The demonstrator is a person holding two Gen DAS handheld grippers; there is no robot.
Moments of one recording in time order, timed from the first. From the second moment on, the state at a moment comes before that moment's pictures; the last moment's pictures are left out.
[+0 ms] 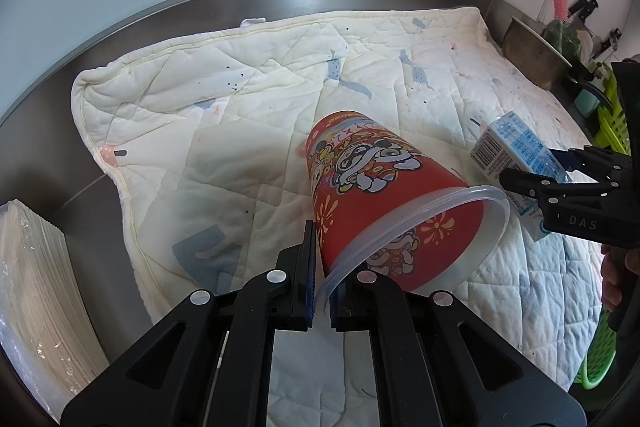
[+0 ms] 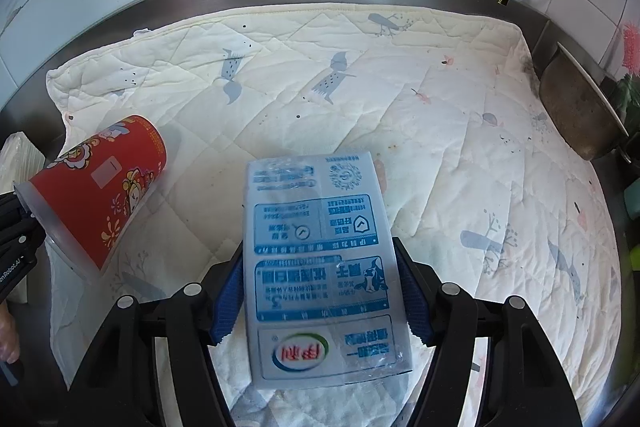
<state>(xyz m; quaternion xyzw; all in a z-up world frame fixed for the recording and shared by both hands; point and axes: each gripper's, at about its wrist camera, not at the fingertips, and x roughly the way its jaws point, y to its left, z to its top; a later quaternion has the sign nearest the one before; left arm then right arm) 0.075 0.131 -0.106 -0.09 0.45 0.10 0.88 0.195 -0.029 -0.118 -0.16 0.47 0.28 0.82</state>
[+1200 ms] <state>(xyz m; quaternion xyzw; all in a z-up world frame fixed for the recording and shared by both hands) 0.072 0.099 -0.085 -0.08 0.44 0.06 0.89 0.160 -0.092 -0.090 -0.12 0.46 0.25 0.85</state>
